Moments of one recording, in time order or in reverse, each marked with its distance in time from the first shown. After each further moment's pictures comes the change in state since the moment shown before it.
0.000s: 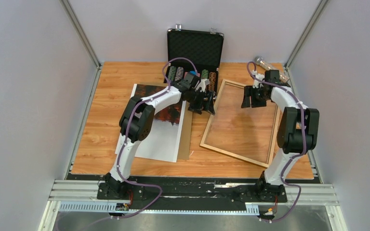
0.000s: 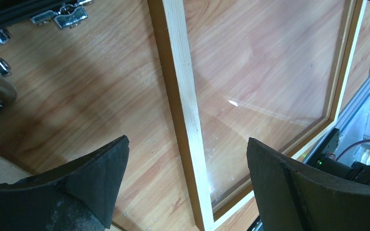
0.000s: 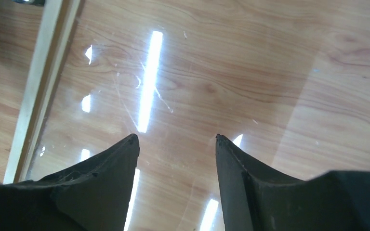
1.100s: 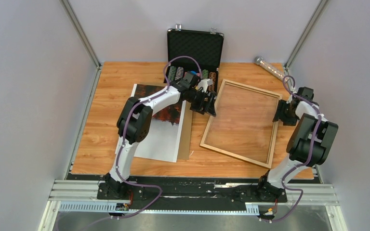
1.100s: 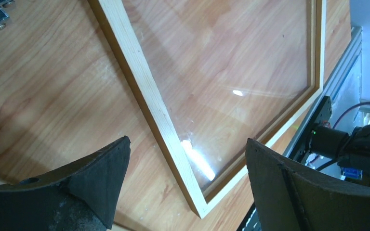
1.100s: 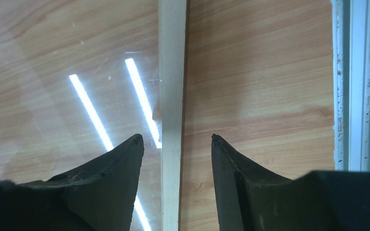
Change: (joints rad) left arm -0.011 -0.037 -0.024 0.019 0.113 0.090; right arm -0.349 -0.167 -0.230 0.069 0.214 0.076
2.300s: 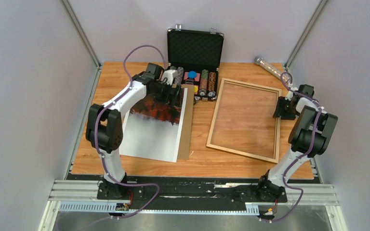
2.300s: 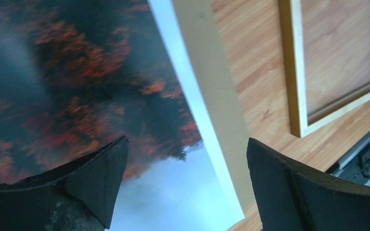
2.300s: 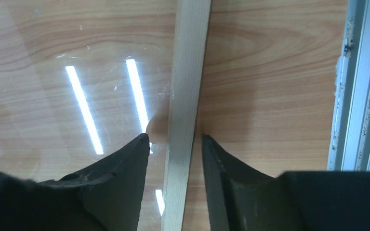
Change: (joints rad) left arm 0.266 -0.354 -0.246 -0.188 -0.165 0.277; right arm -0.018 0.162 0.095 0.080 -0.090 -0.127
